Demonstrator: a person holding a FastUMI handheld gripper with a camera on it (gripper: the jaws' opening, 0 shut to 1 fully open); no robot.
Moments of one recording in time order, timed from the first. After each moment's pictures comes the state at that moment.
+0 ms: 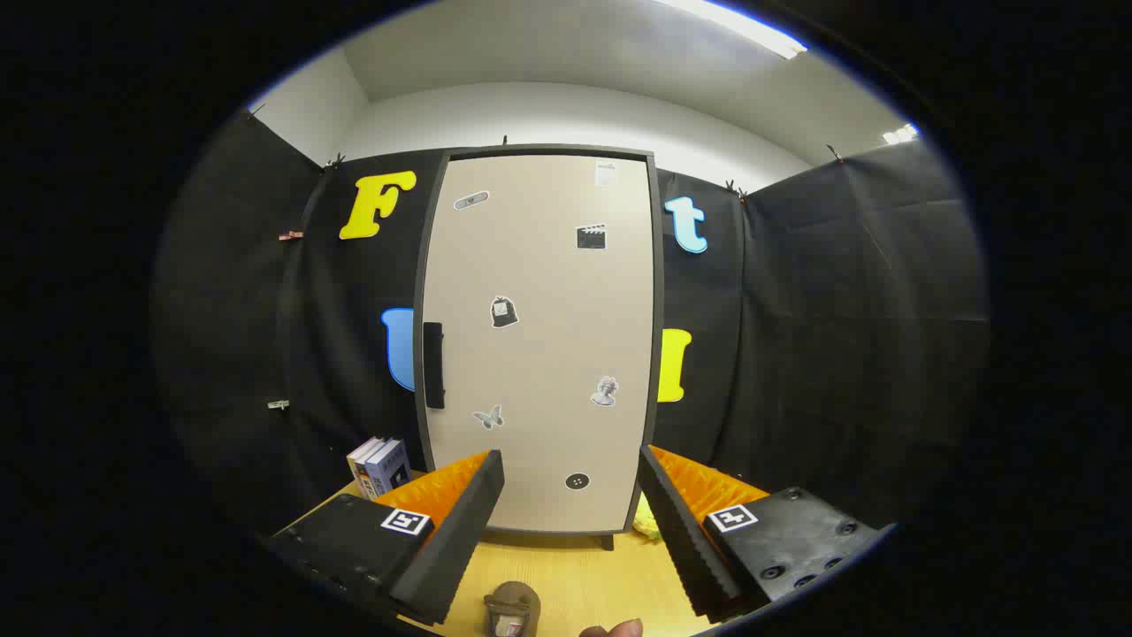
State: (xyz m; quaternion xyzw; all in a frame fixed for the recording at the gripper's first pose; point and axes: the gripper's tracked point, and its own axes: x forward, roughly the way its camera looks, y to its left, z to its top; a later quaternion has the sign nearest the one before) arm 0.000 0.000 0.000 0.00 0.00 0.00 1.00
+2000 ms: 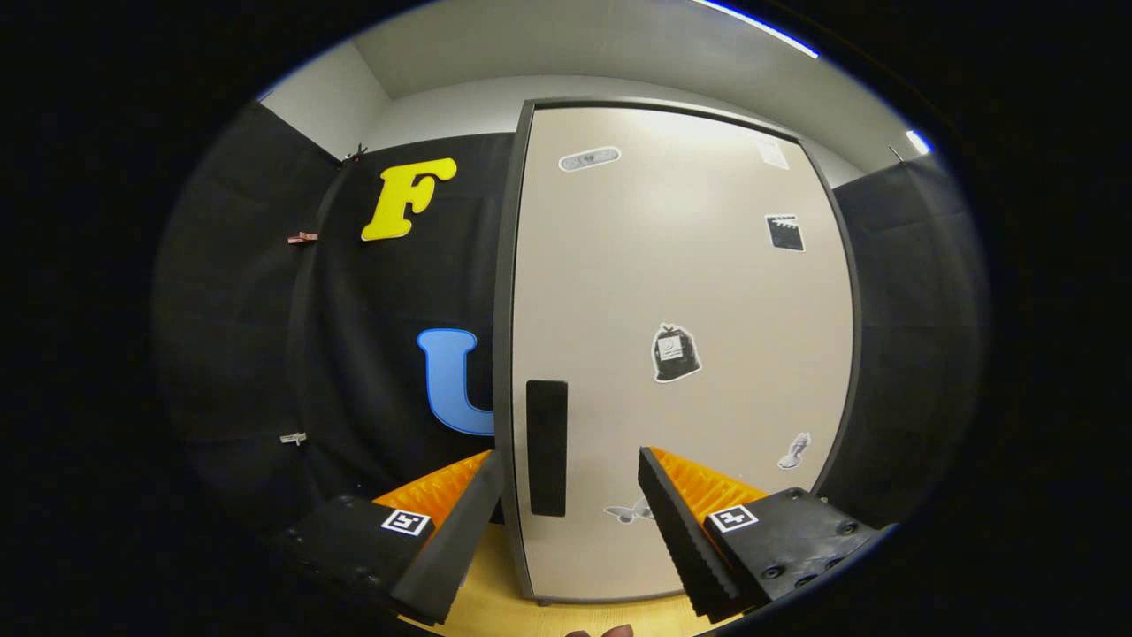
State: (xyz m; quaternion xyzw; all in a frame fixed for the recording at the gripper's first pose) arm 0.199 0.185 0.018 0.01 -0.01 0.05 1.00
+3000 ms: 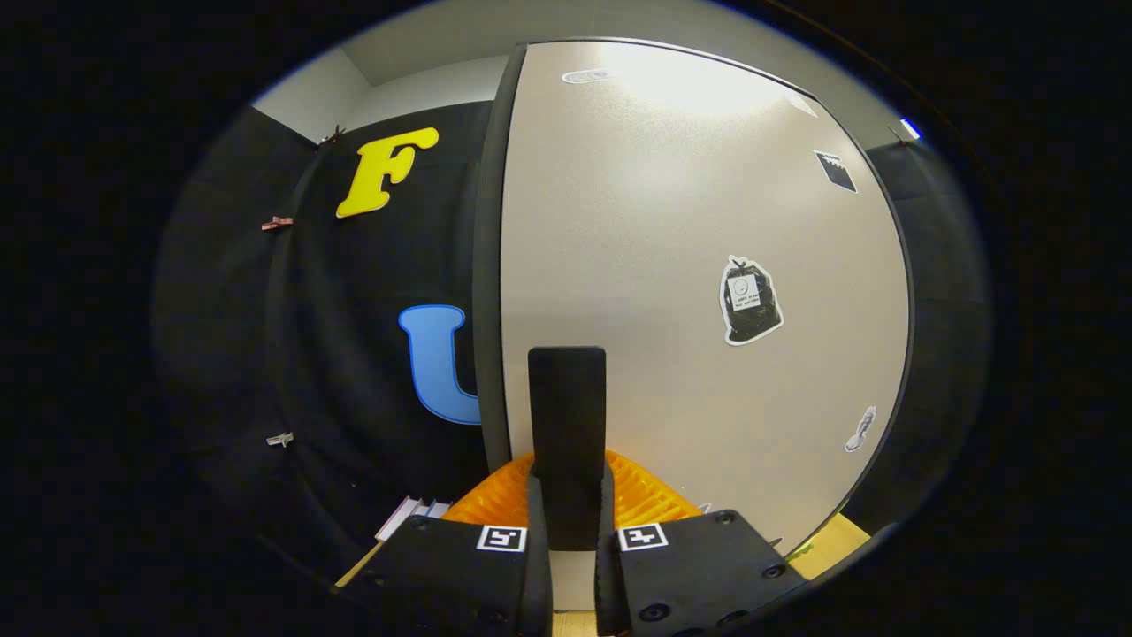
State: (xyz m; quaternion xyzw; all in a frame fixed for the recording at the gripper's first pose) arm 0.249 0.207 -0.014 0.03 0.02 0.05 1.00
